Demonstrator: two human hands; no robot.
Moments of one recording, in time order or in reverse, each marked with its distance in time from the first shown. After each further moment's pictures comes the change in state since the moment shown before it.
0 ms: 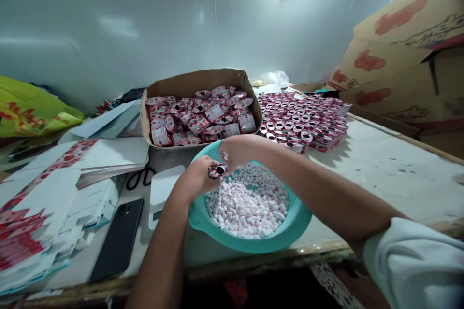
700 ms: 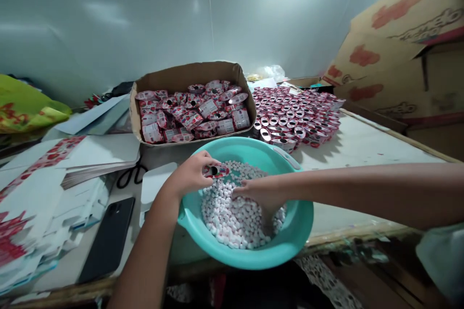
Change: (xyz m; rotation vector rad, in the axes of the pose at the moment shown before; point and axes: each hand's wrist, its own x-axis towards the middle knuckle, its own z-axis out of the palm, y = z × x) left_hand 0.010 -0.006 -0.001 -0.087 -0.164 0.086; right_hand -0.058 0.051 0.130 0.379 0.062 -0.099
